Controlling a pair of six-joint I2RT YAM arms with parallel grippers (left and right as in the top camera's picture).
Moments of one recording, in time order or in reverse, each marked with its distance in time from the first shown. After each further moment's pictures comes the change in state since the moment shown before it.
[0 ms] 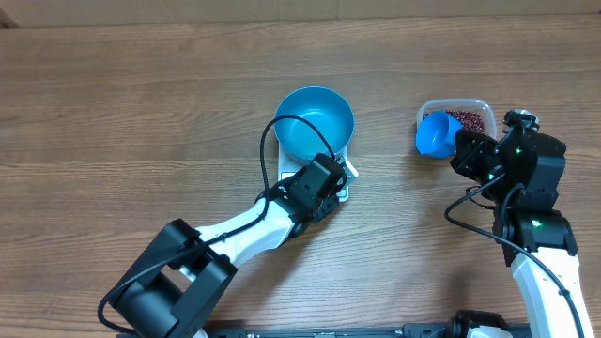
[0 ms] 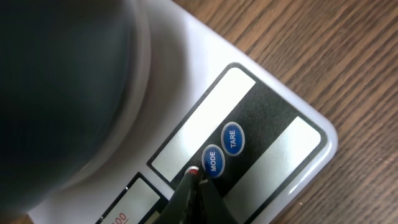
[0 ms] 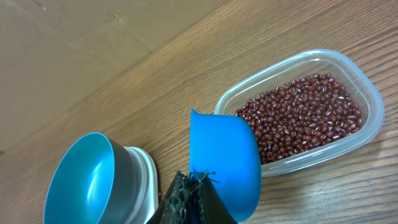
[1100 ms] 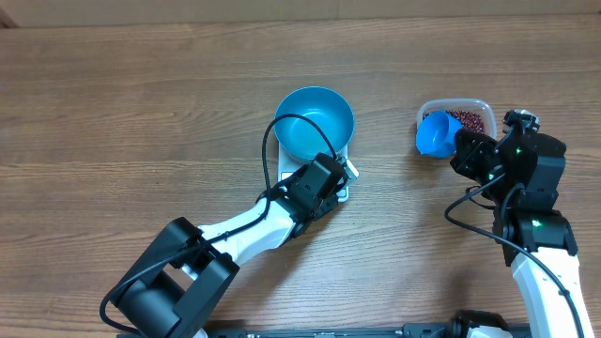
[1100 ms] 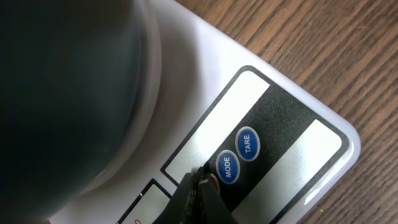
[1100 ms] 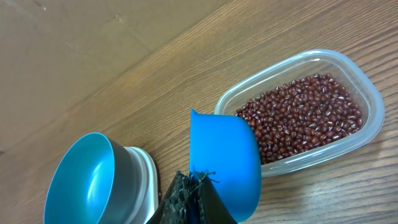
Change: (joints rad) left arm 0.000 0.007 0.000 0.022 -0.039 0.052; right arm 0.000 0.000 0.000 0.001 0.000 0.000
